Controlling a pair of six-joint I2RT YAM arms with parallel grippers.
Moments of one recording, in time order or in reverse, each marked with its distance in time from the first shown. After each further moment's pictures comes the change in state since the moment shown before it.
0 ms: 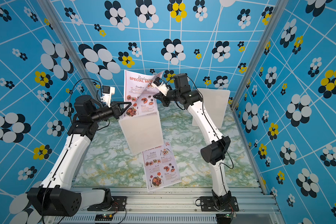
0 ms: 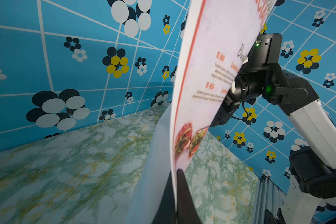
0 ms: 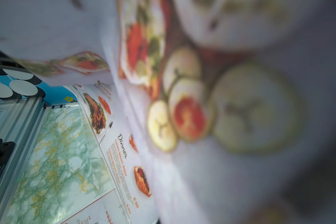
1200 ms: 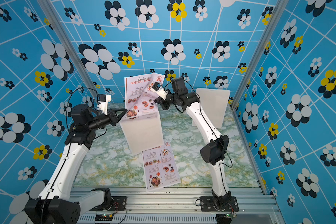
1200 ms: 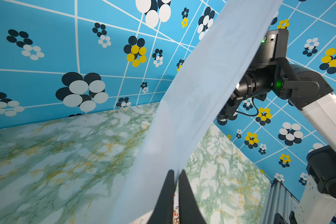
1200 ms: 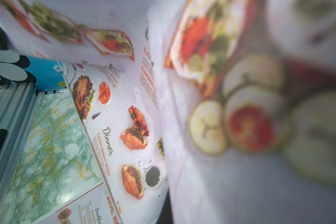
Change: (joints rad) left arm 0.056 -0.121 -0.161 0.002 -0.043 0.008; right arm 0.017 -0.002 -0.079 -0.016 0.057 -0.037
